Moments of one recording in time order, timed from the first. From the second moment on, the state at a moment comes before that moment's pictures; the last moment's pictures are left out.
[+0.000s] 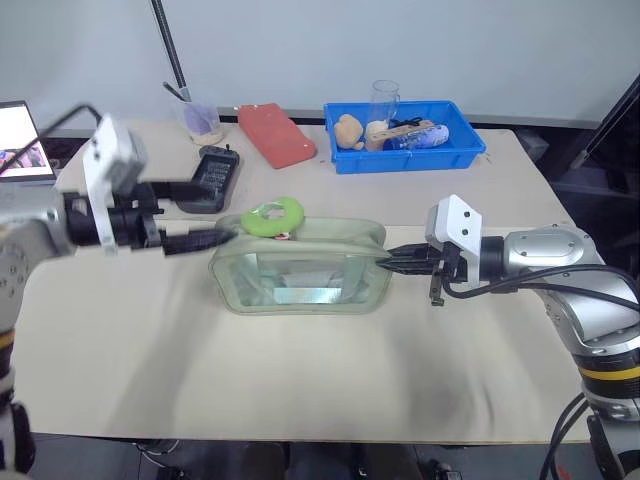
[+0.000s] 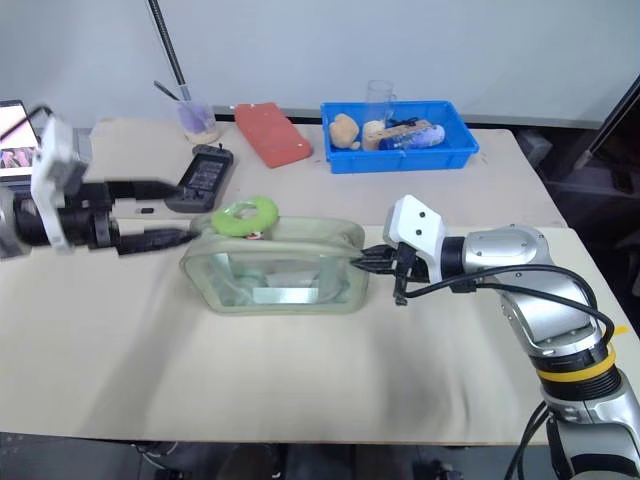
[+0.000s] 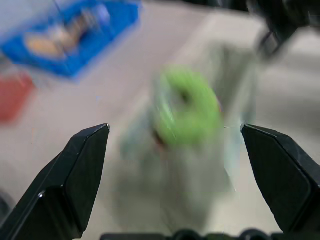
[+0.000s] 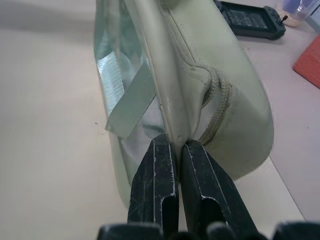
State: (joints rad) left arm -0.48 1.08 0.22 -0.25 -0.71 0.80 -1.09; right arm -0.58 -0.81 0.11 -0.34 0.36 0.57 1.03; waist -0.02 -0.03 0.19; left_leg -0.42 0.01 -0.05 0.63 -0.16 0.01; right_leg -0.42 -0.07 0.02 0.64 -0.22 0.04
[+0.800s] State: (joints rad) left arm -0.37 1.00 0.10 -0.25 -0.43 0.50 -1.05; right arm -0.67 -0.88 0.14 -0.32 0.40 0.62 1.15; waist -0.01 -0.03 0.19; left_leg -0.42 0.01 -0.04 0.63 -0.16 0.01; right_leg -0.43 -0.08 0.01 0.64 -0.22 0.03
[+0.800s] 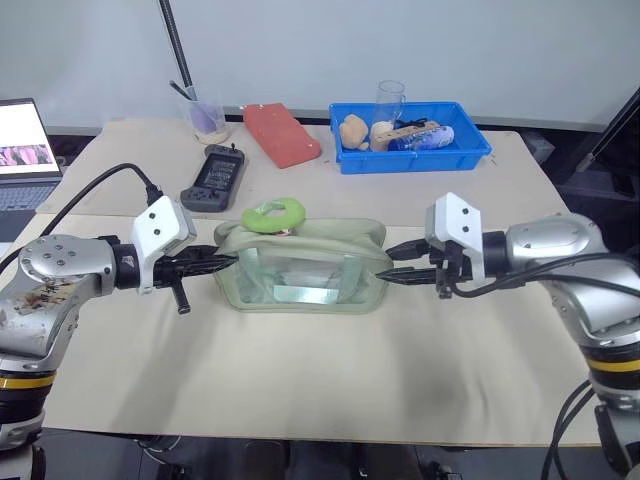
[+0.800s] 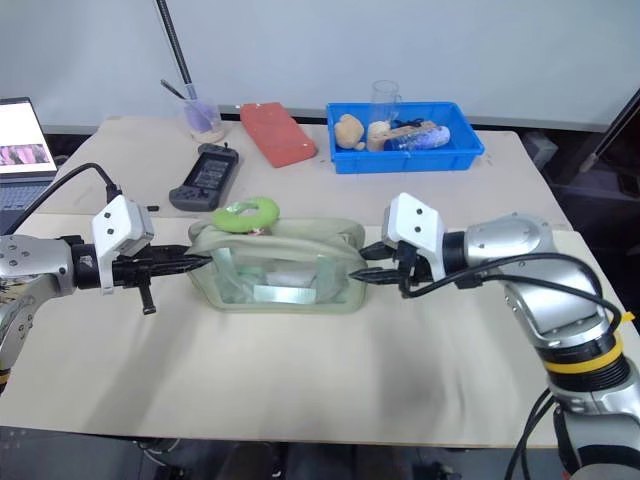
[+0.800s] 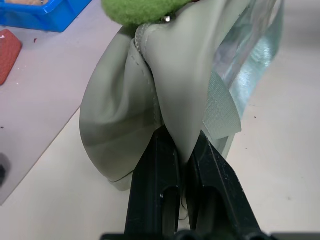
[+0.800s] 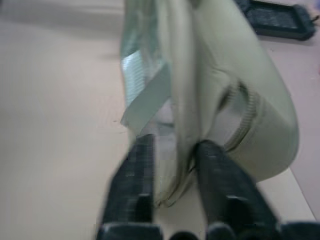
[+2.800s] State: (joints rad) left arm -0.39 0.97 0.09 -0.20 -0.38 0.43 -1.04; right arm -1.04 -0.59 0.02 0.01 0.41 1.04 0.82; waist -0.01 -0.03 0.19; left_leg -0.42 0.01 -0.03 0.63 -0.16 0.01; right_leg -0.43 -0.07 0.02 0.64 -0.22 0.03
